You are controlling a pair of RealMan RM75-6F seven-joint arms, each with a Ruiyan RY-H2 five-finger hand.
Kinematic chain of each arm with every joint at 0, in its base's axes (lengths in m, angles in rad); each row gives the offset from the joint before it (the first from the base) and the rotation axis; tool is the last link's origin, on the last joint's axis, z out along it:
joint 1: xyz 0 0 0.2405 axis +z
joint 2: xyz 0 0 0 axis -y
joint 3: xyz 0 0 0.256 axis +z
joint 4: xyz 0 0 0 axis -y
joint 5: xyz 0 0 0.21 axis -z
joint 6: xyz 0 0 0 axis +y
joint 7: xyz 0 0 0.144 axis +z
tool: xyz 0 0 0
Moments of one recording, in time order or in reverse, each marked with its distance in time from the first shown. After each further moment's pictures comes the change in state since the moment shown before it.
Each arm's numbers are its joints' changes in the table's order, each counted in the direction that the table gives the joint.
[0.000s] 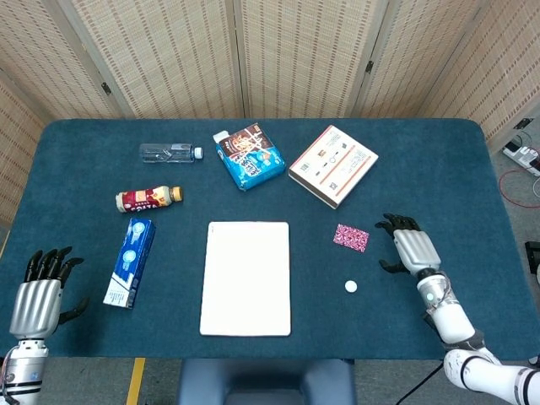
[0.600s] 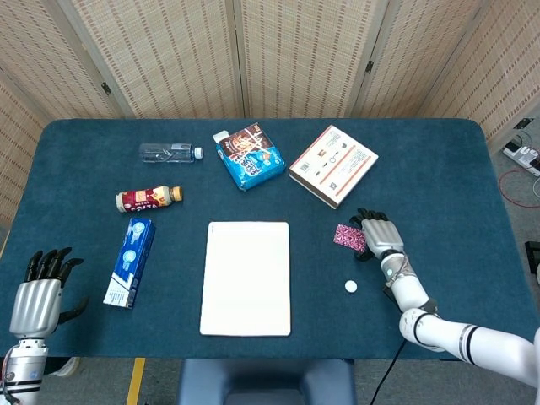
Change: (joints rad) left arm 0.001 0.003 -0.001 -0.019 0.006 -0.011 -0.013; right arm 0.276 0.151 -0.022 -0.151 -0.428 -0.092 -0.235
